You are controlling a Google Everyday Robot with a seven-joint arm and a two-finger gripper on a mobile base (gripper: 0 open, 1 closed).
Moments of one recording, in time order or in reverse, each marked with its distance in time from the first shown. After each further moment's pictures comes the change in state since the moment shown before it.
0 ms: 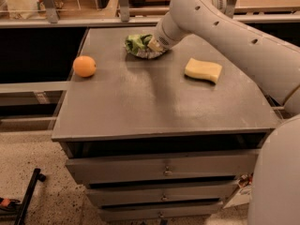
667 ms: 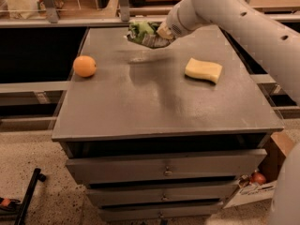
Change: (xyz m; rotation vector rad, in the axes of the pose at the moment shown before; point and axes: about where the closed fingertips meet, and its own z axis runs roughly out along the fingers) arm -0.009 -0.031 -0.041 0.034 -0.110 0.046
